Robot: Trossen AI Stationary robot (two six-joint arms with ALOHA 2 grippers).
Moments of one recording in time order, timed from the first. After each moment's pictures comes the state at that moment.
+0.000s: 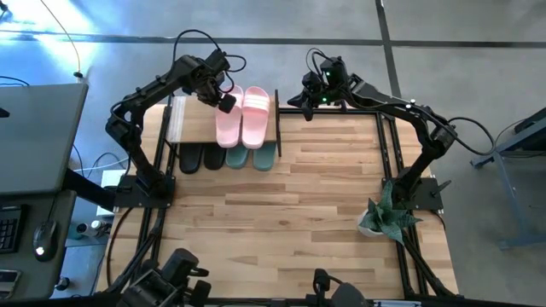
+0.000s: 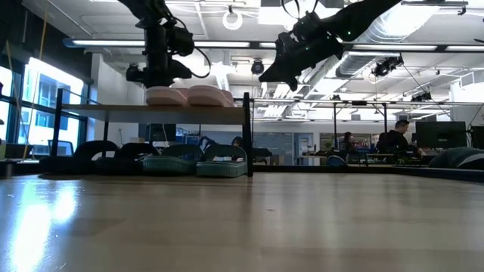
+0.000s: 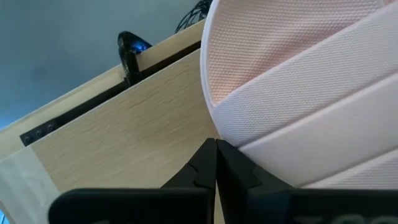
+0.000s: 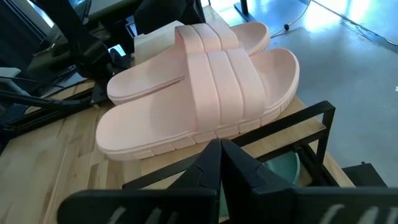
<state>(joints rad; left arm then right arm) 0.98 1.72 1.62 -1.24 -0.12 -0.21 -0.72 1.66 1.34 -0.19 -0.58 -0.01</state>
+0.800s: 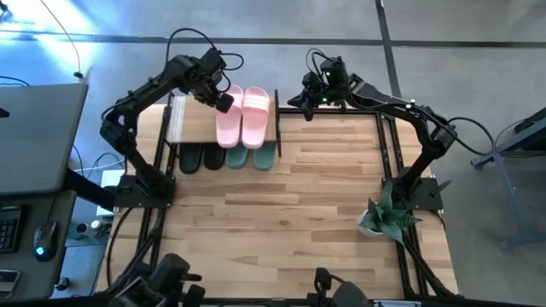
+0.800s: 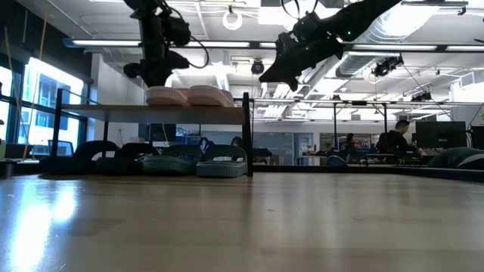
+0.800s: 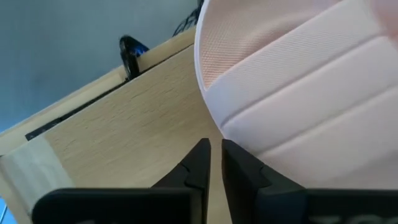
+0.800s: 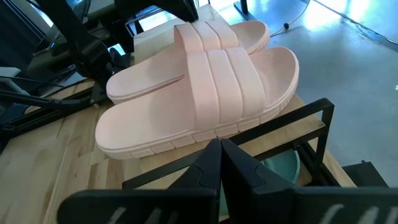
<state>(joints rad) 0.98 1.67 1.62 -1.26 -0.12 -0.21 -0.72 1.66 1.33 -0.20 -0.58 -0.01</state>
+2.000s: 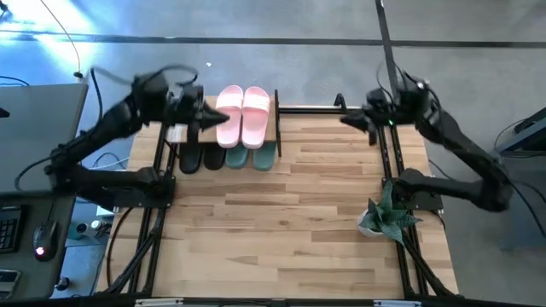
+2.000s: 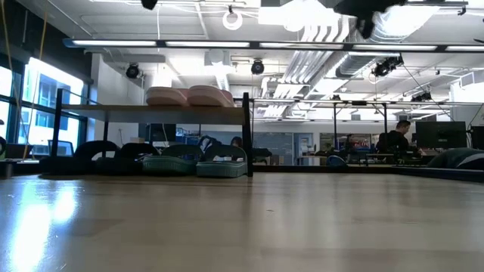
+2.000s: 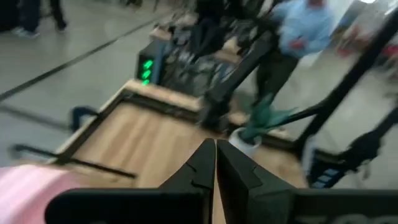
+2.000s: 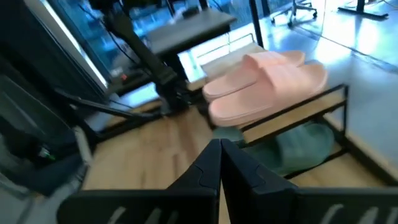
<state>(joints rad) 0.67 0.99 1.25 -0.52 0.46 -0.15 -0.75 0.90 1.06 -0.50 -0.65 0.12</state>
